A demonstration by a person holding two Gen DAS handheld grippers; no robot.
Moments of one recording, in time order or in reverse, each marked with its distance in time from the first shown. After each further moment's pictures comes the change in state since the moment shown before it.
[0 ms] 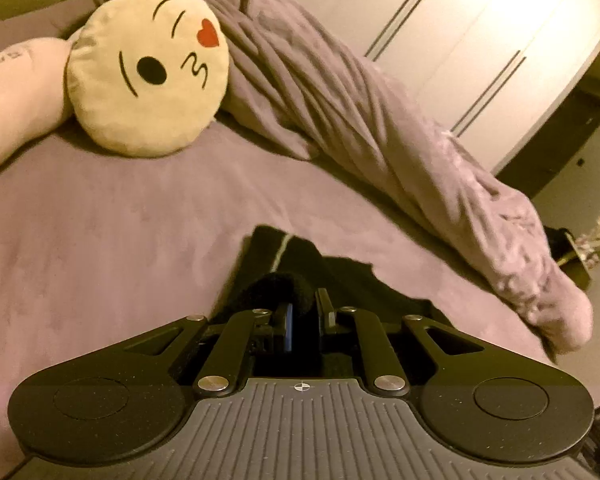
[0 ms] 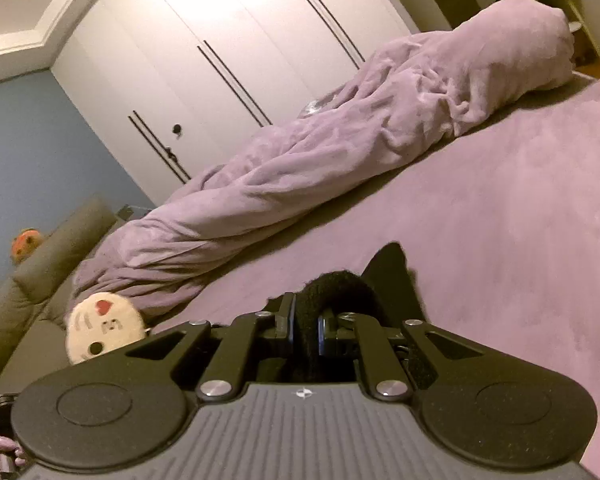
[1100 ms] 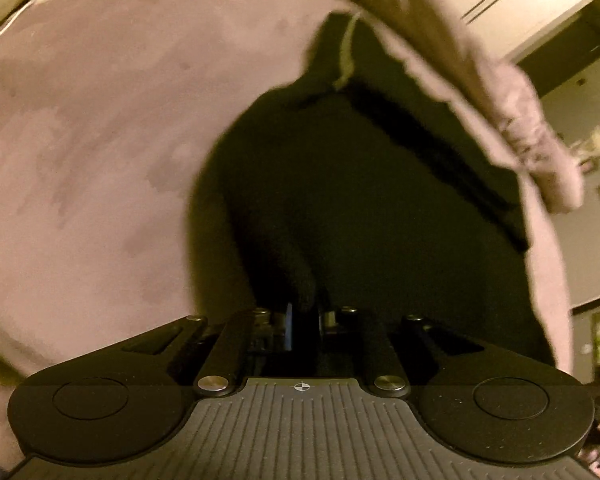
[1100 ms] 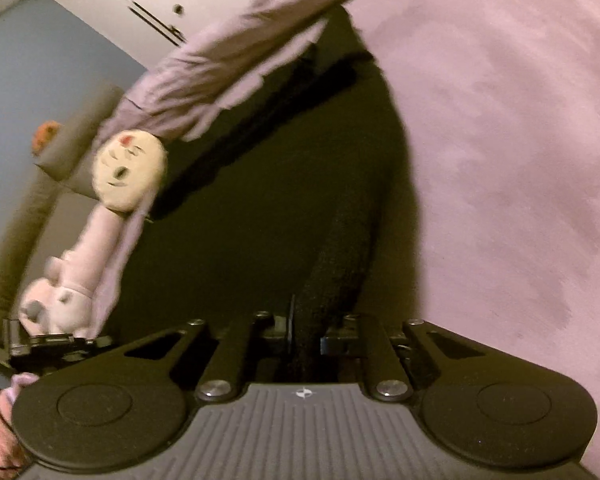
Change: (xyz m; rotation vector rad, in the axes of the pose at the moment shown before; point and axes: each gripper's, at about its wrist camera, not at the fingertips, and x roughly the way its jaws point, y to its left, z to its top) left arm -0.141 0.106 -0.191 -0.007 0.332 -0.051; right arm -0.188 -0.043 -0.187 0.053 0.390 0.110
